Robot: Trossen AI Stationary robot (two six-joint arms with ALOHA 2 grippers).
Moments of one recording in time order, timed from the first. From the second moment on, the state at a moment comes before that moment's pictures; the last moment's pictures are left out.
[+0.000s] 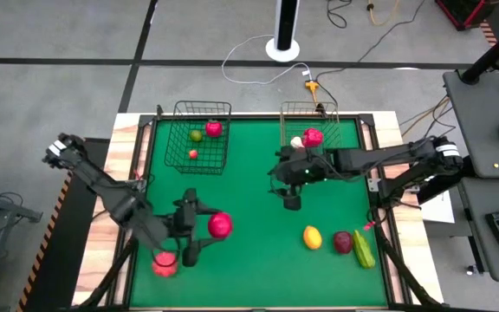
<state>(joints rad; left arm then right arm) -0.66 1.24 1.05 -0.18 -0.69 -0.33 0.02 1.42 1.11 -0.33 0.04 -0.07</state>
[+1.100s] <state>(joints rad) -0.31 1.69 0.65 1.54 0.19 -0.13 0.33 1.42 0.88 0.59 0.14 -0.39</state>
